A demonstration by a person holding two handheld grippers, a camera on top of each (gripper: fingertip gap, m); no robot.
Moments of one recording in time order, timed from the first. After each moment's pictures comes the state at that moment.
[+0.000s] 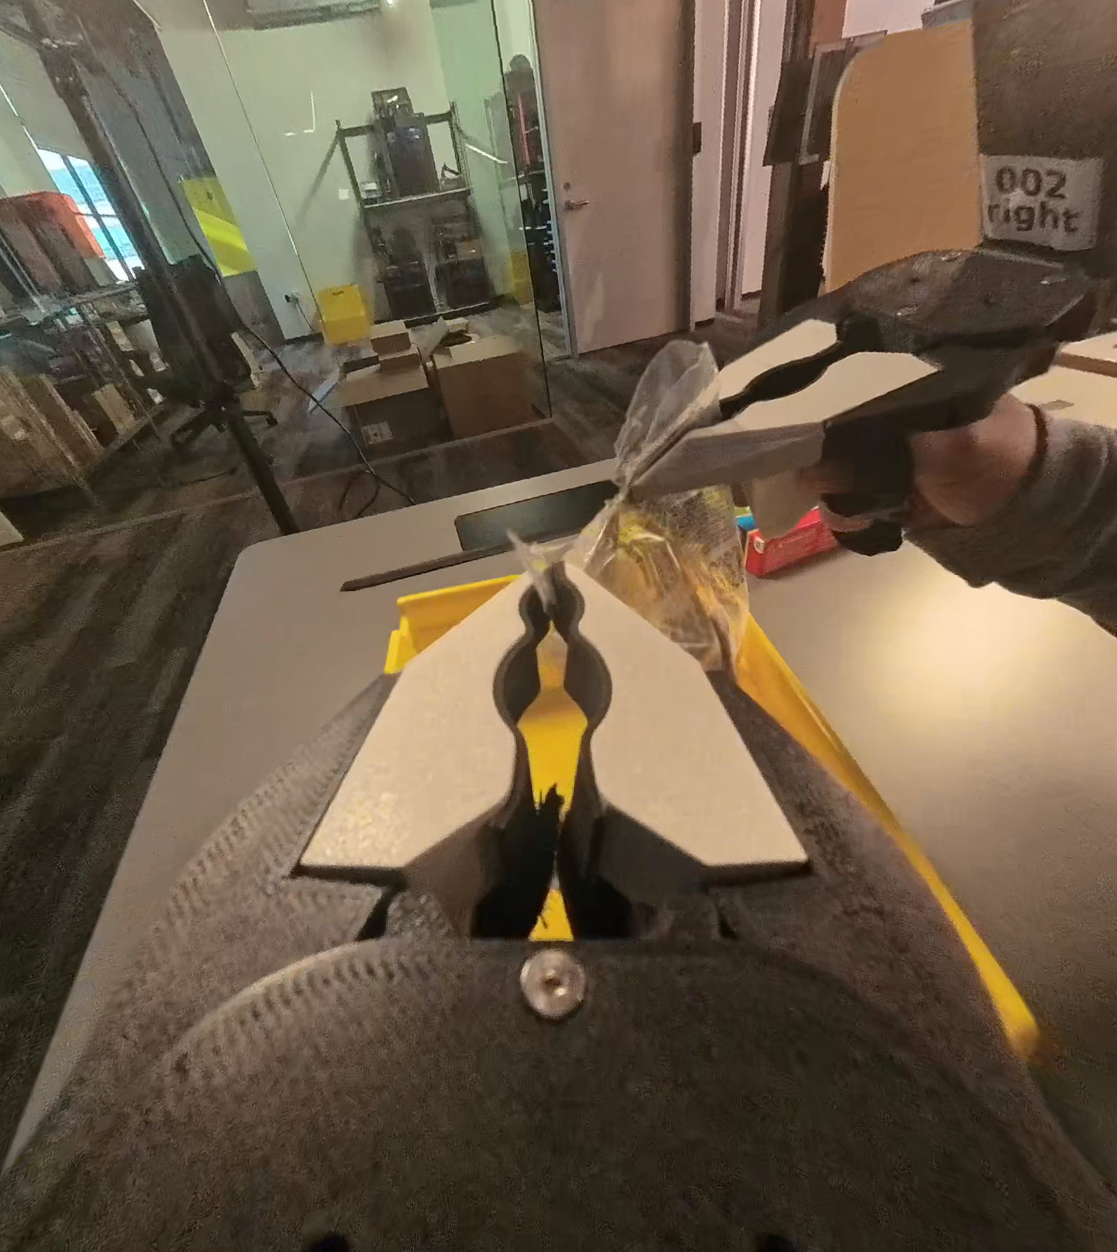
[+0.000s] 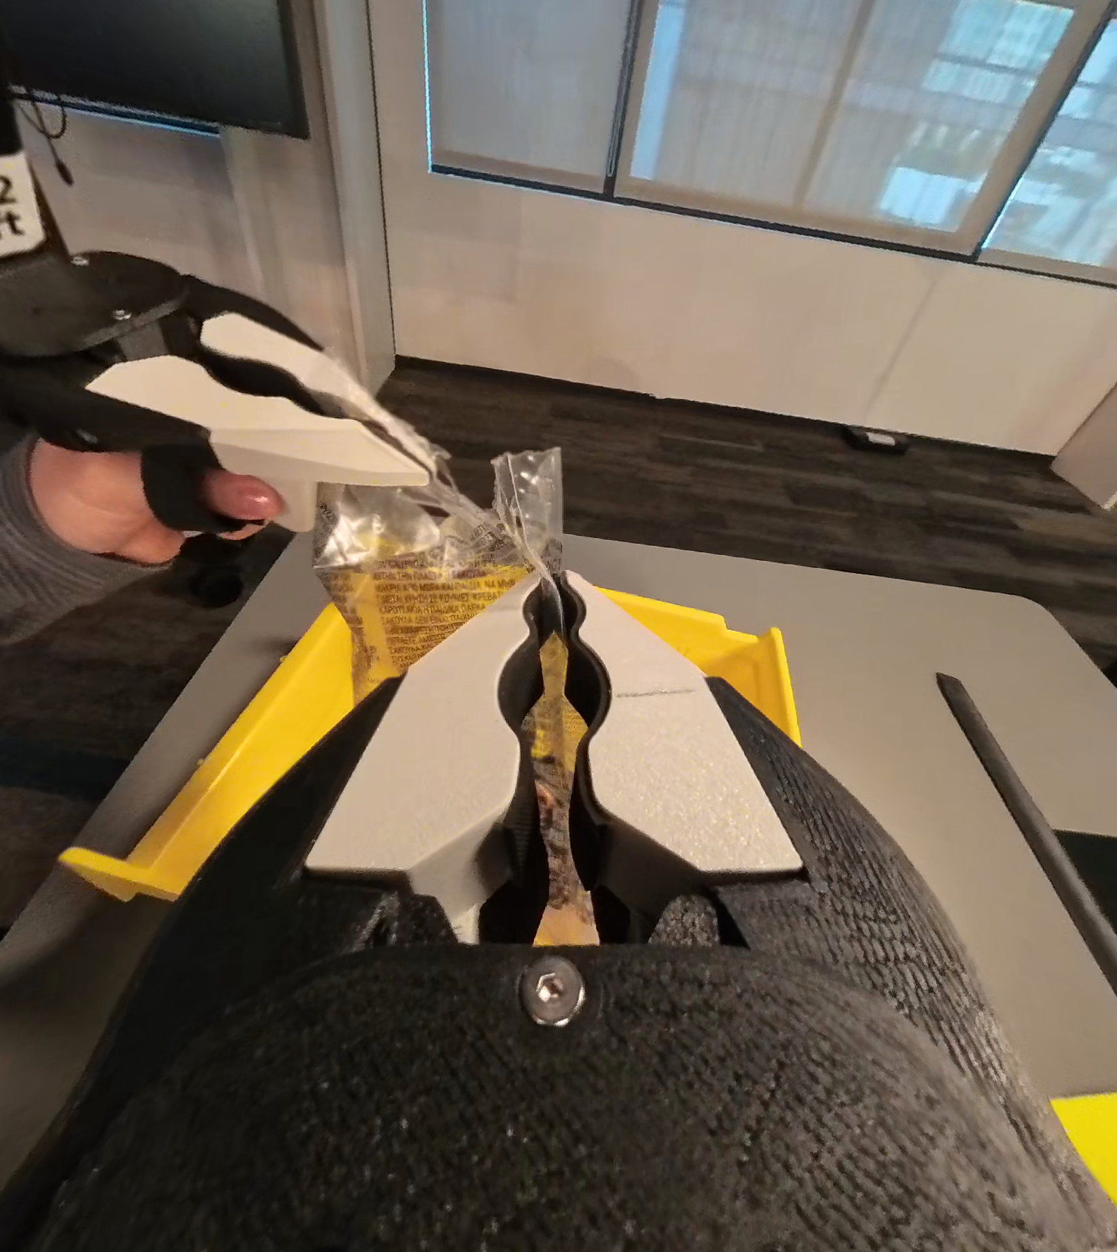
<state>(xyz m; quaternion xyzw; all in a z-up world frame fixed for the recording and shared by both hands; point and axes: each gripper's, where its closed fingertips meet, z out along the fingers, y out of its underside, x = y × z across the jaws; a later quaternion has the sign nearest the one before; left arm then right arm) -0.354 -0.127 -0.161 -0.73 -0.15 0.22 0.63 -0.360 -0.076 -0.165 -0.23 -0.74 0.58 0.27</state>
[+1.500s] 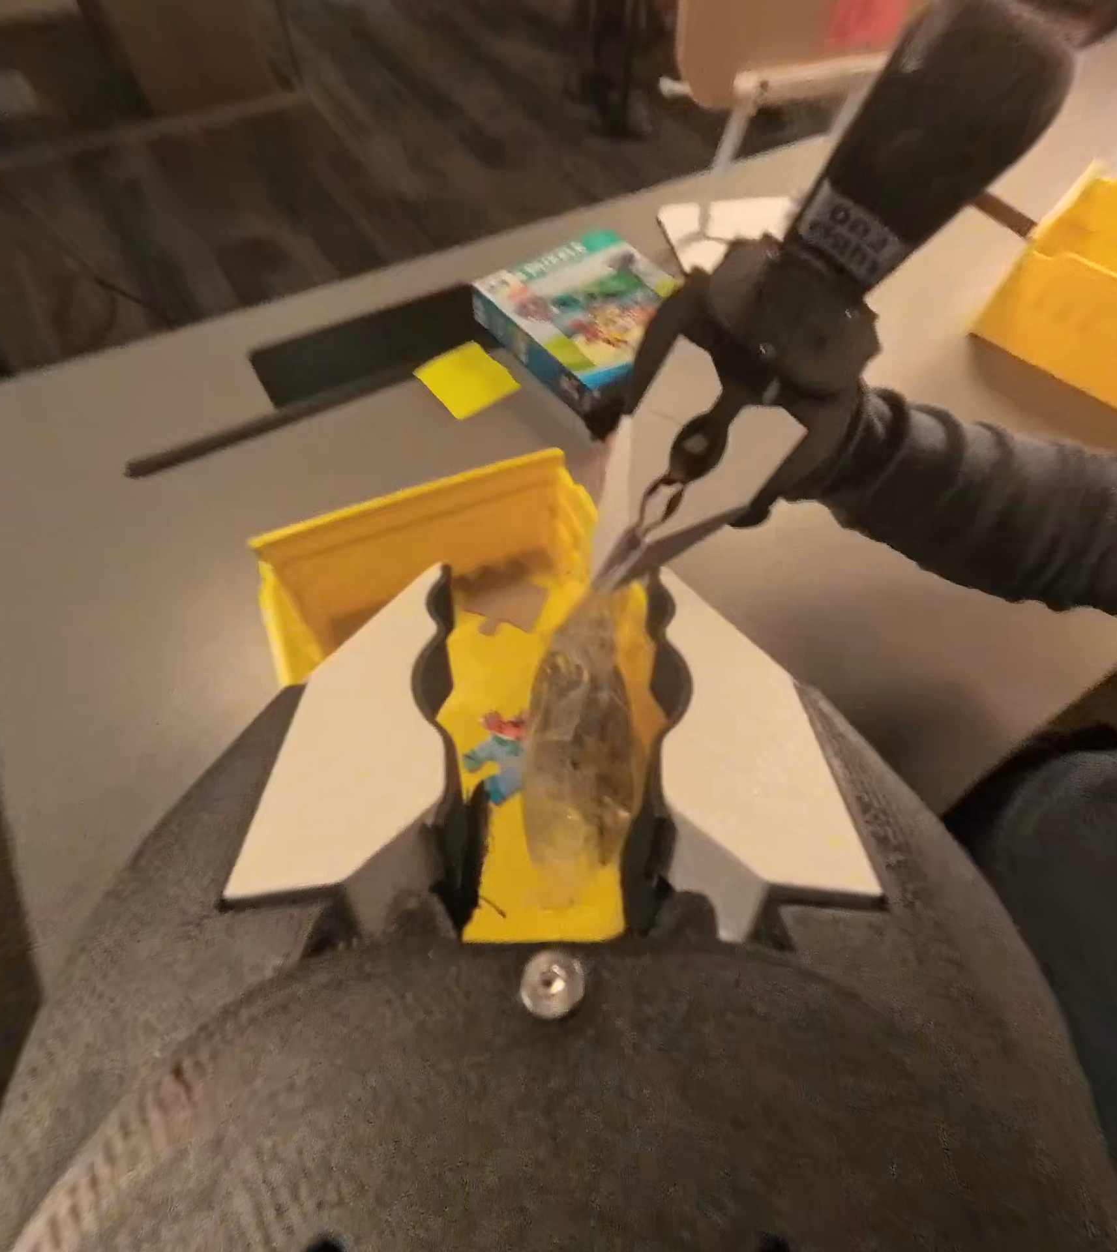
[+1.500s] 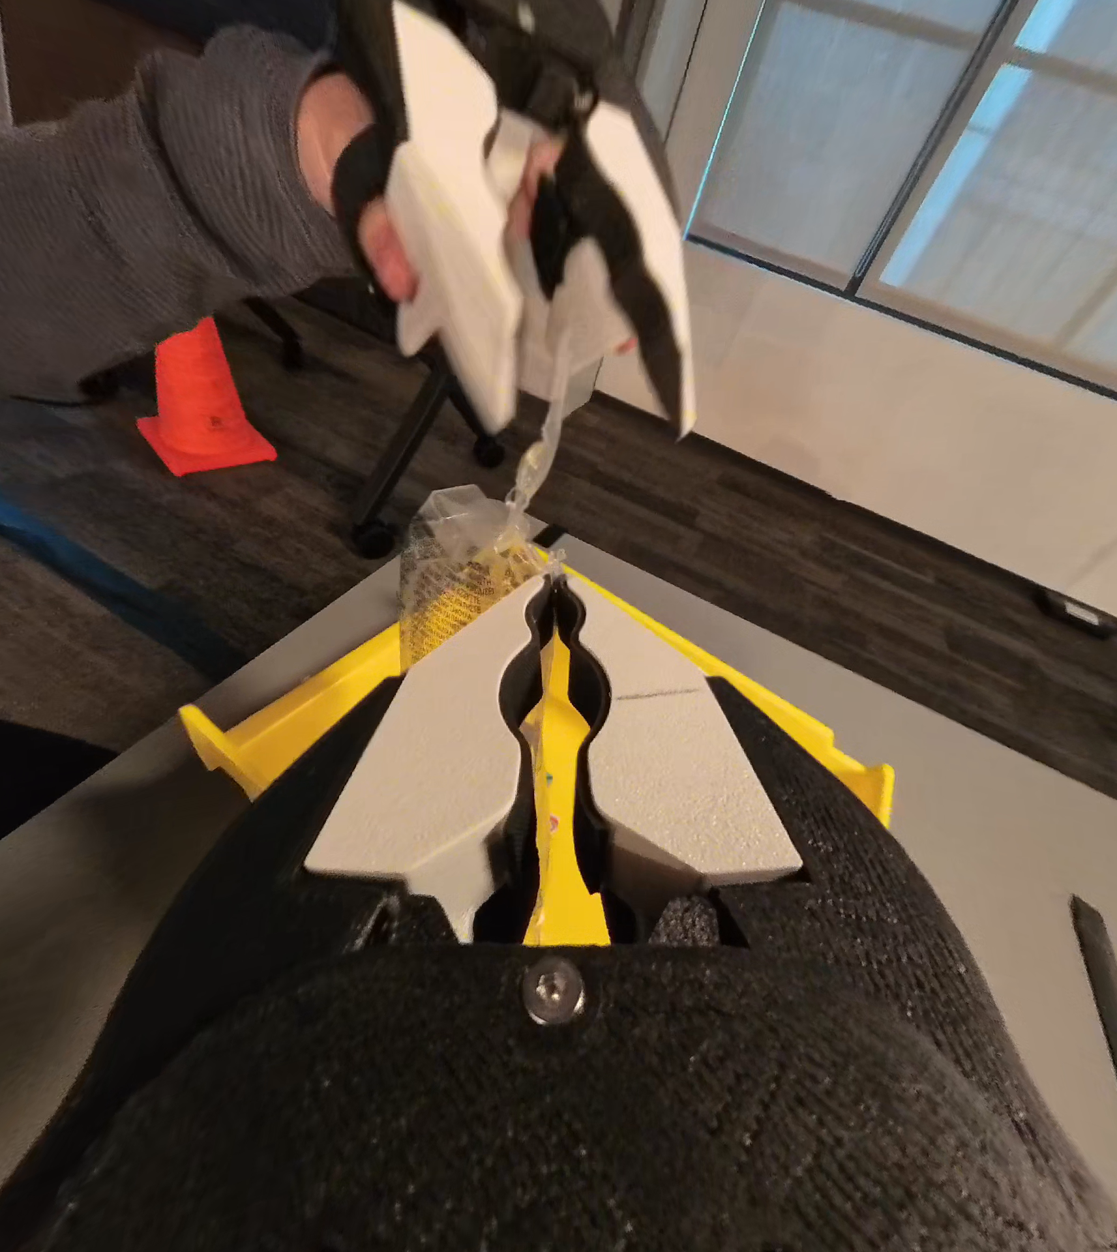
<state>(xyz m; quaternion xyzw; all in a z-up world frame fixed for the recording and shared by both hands) -0.338 -0.109 -0.128 -0.87 -0.11 0.04 0.48 -0.327 -0.100 -0.165 -0.04 -0.77 0.61 0.19</state>
